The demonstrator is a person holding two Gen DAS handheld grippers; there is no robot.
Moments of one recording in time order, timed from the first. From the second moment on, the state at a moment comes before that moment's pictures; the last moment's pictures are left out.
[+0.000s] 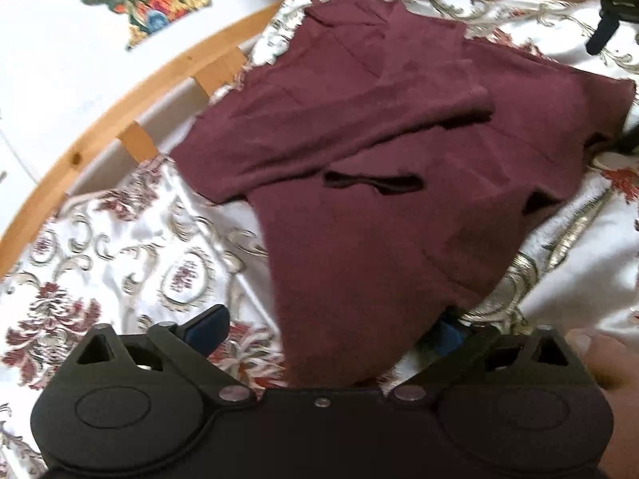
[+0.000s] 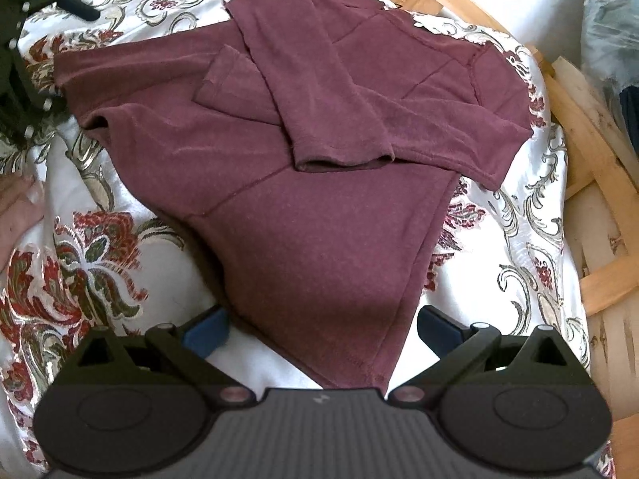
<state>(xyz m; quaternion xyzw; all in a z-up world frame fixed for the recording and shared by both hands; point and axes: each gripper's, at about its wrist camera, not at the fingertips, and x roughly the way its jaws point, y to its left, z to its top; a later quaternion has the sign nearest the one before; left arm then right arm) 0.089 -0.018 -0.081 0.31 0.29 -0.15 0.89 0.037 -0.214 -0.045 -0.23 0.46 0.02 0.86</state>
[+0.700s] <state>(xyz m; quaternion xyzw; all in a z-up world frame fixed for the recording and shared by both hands) 0.093 -0.024 -0.068 0.30 0.26 -0.19 0.90 0.031 -0.194 -0.050 -0.29 0.43 0.05 0.85</state>
